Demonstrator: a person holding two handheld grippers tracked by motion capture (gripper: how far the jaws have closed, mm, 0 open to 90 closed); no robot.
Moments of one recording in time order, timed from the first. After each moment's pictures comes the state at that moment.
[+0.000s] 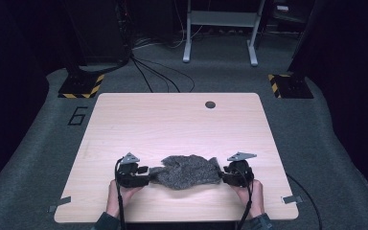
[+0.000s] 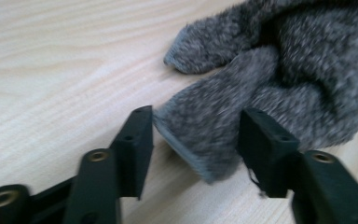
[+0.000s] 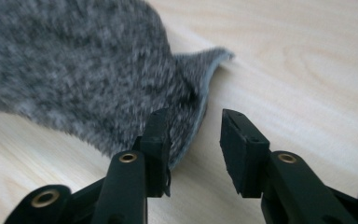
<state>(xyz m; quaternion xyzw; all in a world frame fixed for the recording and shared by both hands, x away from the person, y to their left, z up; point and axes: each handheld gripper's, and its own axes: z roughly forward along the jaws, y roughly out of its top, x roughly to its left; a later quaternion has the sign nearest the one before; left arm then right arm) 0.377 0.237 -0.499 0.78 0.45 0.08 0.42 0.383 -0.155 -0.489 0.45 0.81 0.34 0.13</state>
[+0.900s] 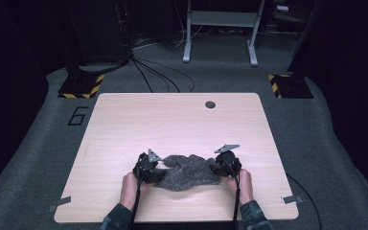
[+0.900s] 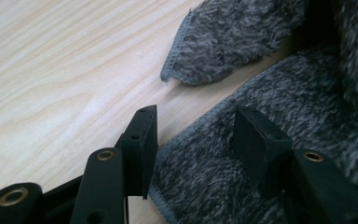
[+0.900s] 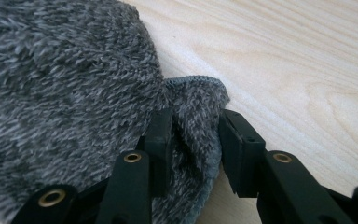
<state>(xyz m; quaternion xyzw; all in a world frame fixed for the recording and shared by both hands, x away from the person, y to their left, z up) 0.397 0.182 -0.509 0.85 0.40 0.17 0.29 0.422 -0.122 -0.503 0.44 0.84 0.29 0.14</state>
